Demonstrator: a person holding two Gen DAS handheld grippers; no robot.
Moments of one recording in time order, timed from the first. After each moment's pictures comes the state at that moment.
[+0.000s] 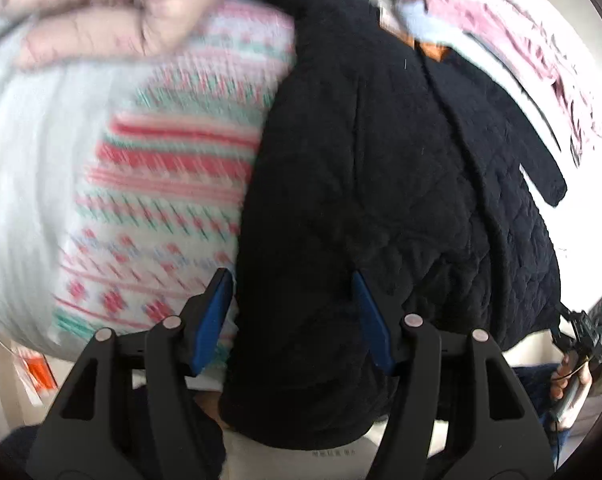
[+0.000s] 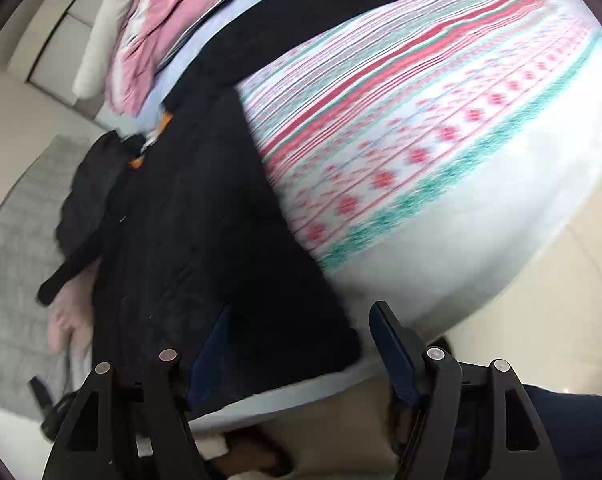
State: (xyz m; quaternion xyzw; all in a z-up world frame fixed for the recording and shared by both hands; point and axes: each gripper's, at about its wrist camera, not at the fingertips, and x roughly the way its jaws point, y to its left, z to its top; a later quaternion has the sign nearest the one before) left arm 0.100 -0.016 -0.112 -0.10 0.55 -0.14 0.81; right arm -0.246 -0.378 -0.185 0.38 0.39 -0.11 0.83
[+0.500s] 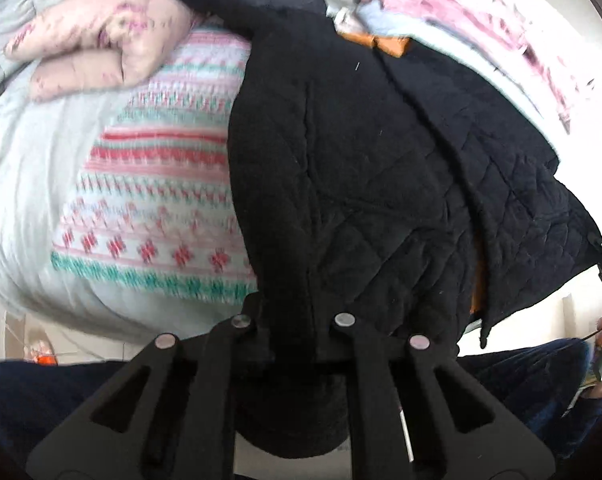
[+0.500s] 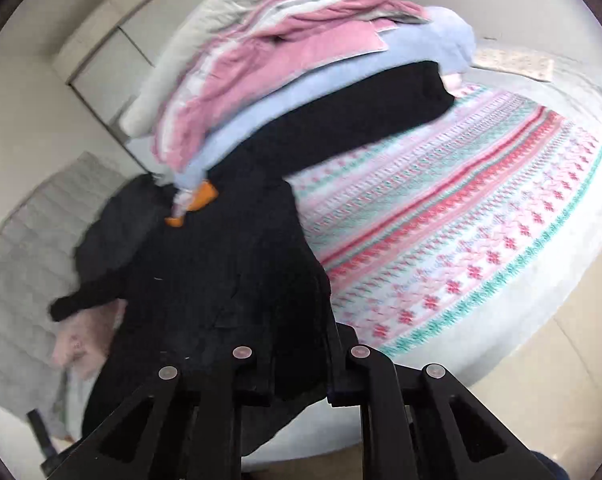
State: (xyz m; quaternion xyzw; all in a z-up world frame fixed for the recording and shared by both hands) left arm 0.022 -0.073 -0.078 -0.04 0.50 -0.12 0.85; right arm -0.249 -0.382 -0.102 0.31 0.32 -0.16 0.88
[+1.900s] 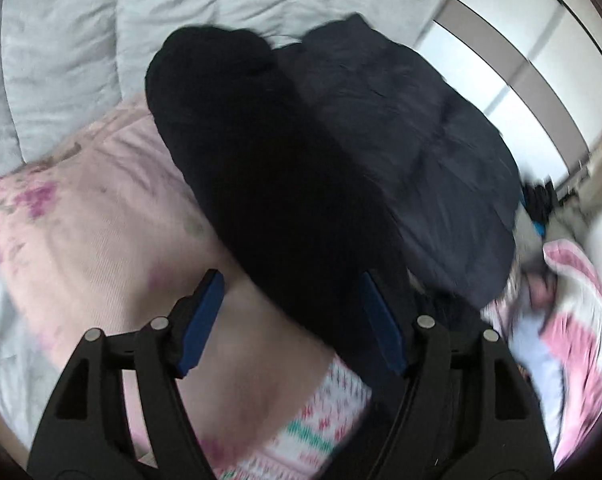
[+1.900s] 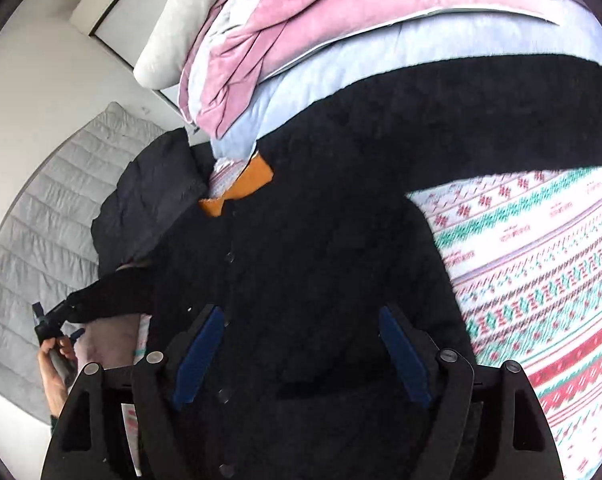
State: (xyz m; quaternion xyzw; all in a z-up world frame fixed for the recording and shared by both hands) left arm 0.396 0.107 0.001 -0.30 0.39 0.16 0.86; right arm 0.027 -0.417 -0.076 0.31 0.35 -0.04 0.88
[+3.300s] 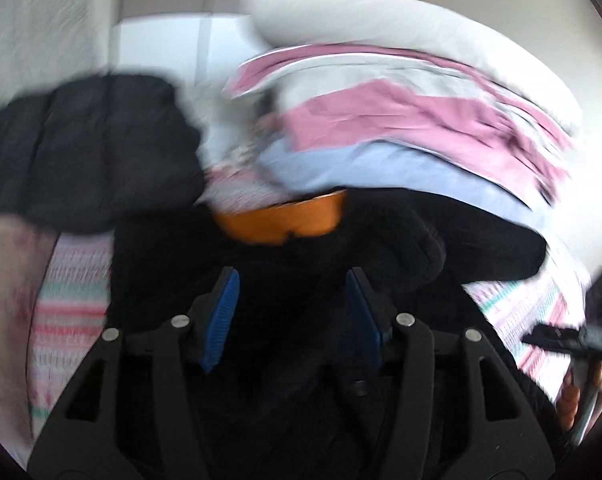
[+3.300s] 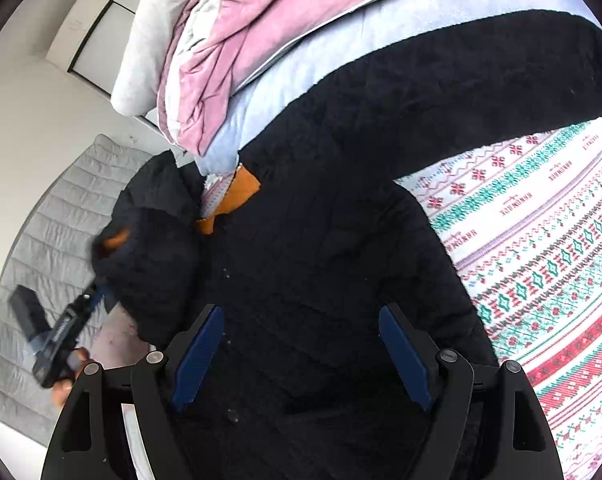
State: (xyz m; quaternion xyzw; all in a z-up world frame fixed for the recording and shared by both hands) left arm 0.339 -0.203 0.041 -0.03 0.35 -0.25 0.90; right arm 0.023 -0.428 -0.091 0.37 0.34 -0.06 0.86
